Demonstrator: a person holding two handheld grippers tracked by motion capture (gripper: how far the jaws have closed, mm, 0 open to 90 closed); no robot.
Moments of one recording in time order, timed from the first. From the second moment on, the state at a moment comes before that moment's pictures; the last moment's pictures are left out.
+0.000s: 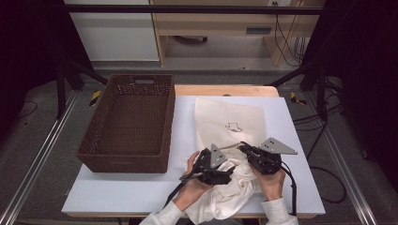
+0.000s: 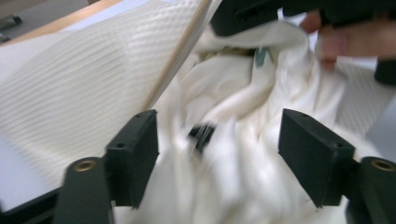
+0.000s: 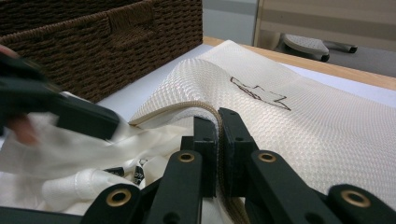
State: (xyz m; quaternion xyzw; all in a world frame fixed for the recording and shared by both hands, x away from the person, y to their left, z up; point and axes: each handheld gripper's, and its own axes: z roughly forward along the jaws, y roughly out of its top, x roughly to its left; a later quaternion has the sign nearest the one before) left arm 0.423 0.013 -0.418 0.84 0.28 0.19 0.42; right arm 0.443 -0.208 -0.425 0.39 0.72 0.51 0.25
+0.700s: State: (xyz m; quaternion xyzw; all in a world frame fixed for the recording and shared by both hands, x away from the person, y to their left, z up) left arm 0.419 0.047 -0.438 0.84 0.31 0.17 0.41; right arm 0.446 -0.203 -0.430 0.39 0.73 0.51 0.24
